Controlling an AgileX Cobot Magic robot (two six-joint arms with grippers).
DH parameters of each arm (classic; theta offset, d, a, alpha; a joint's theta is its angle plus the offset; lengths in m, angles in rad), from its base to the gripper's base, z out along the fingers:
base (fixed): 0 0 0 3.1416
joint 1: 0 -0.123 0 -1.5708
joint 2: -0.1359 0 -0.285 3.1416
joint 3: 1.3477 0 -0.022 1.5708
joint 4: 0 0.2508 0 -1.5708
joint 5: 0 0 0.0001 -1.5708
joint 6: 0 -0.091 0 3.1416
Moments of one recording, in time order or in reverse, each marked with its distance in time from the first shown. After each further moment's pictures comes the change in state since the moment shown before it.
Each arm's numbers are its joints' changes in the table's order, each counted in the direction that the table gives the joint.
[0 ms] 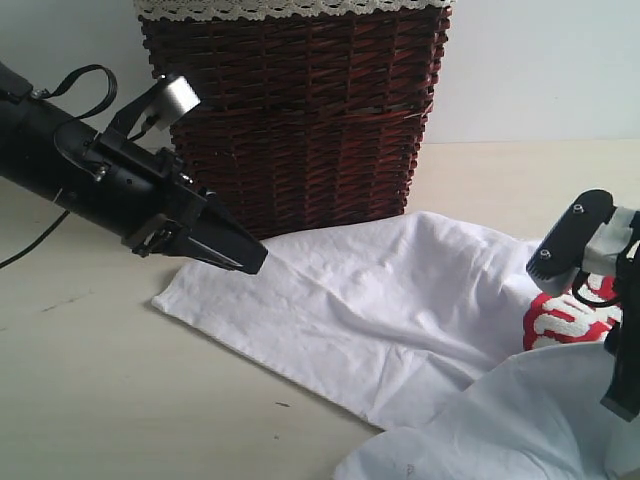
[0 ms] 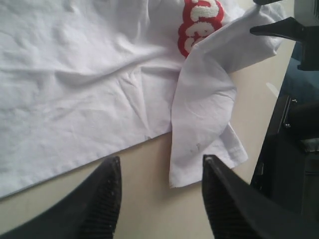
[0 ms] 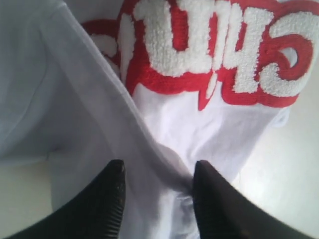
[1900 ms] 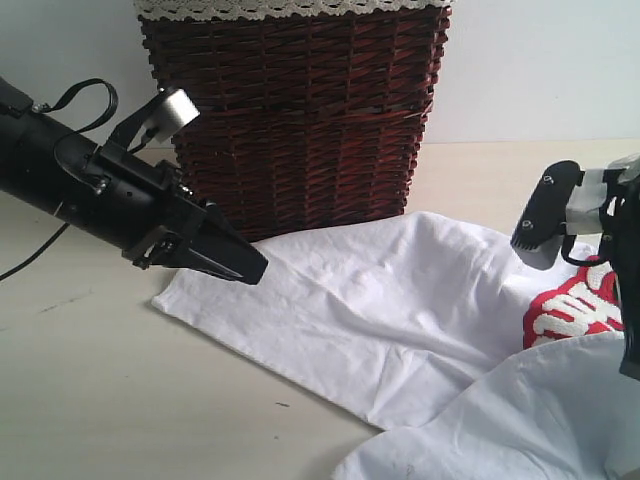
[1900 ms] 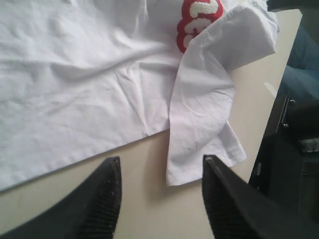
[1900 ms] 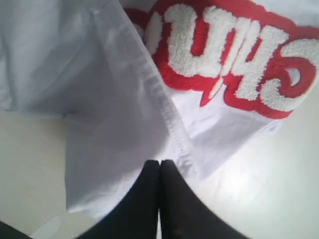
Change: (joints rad) left arm 0.000 0.000 0.038 -0.027 -0.009 -0.021; right arm 0.000 -0.083 -0.224 0.110 0.263 0.303
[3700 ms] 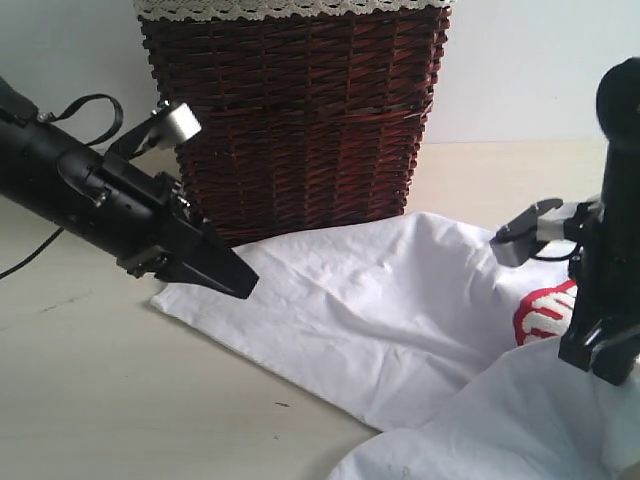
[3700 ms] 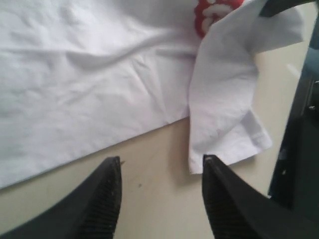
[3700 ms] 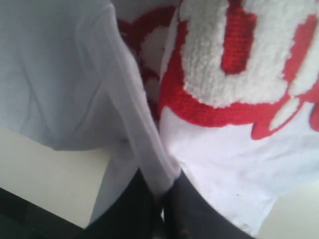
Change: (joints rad) left arm 0.000 -0.019 0.000 0.070 -0.027 -0.026; right arm 0.131 -0.225 -0.085 0.242 0.060 -0.014
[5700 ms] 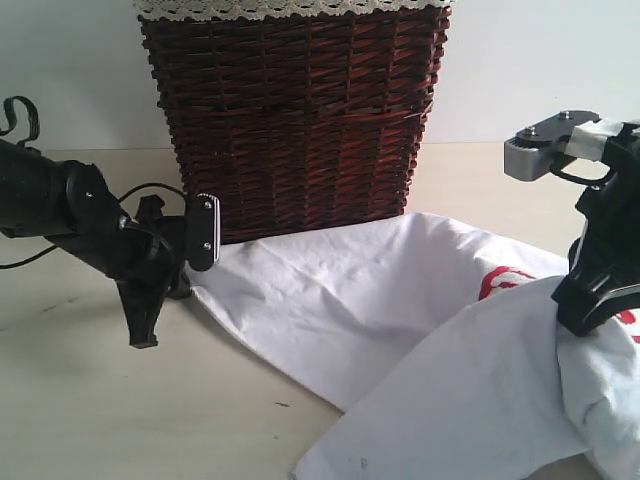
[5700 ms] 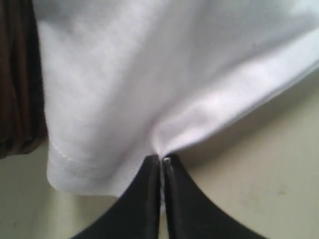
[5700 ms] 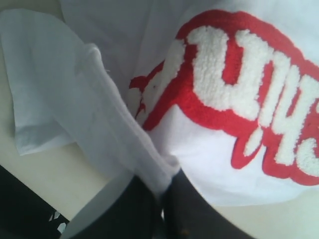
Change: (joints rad) left arm 0.051 -0.293 -0.008 0.682 -0.729 -0.399; right arm 0.000 0.259 0.000 0.235 -0.021 0.057
